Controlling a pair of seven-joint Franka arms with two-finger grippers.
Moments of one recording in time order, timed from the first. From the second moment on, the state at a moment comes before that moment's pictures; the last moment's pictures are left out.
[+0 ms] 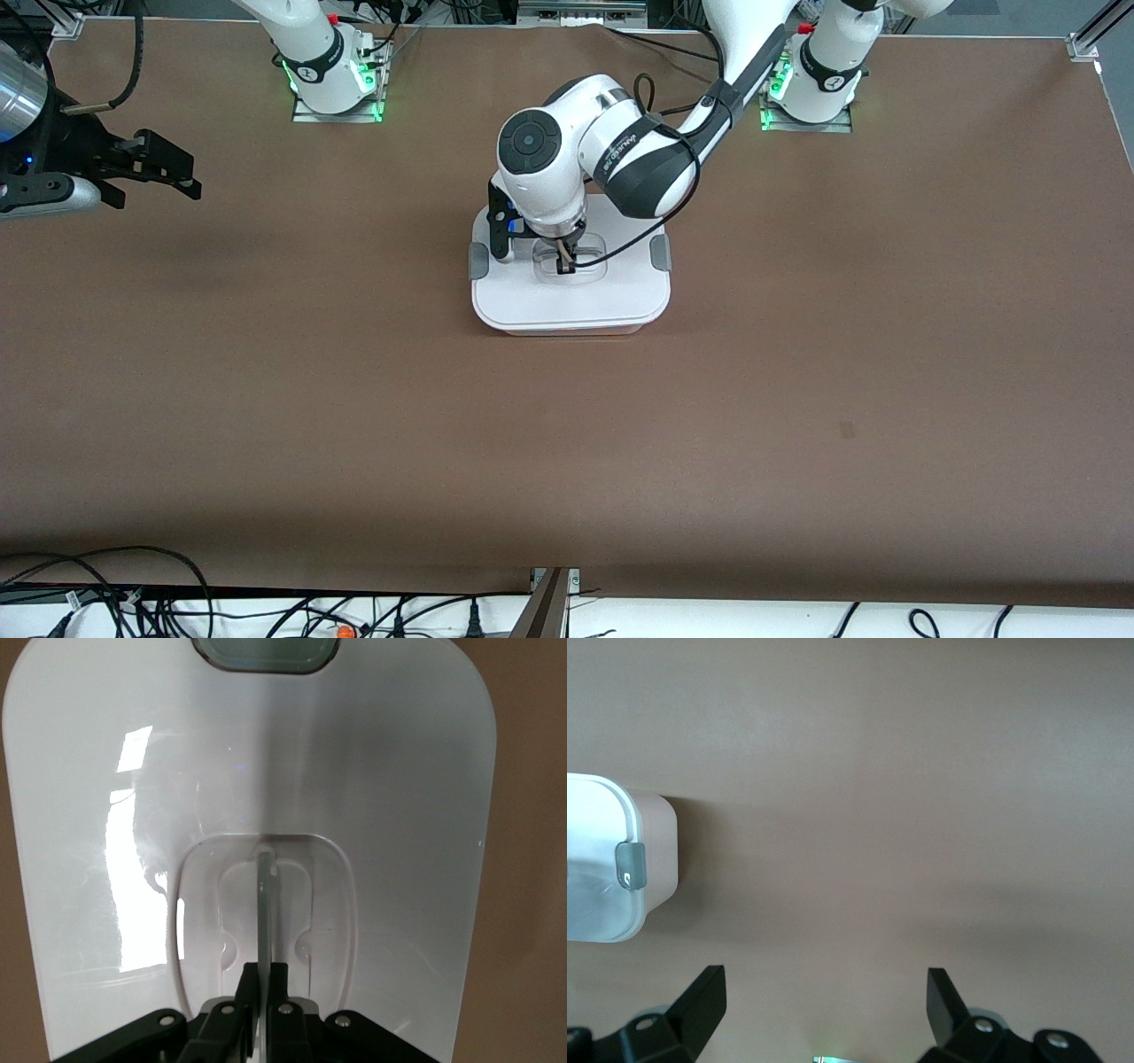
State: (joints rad) left arm -0.72 0.70 -0.14 -1.21 0.06 1.75 0.63; right arm 0.18 -0.01 -0.11 -1.58 0.06 1.53 -0.03
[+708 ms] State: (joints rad) left arm -0.74 0.70 -0.14 -1.21 0.10 1.74 0.63; right arm 0.18 0.01 -0.10 -1.58 0.06 1.56 0.01
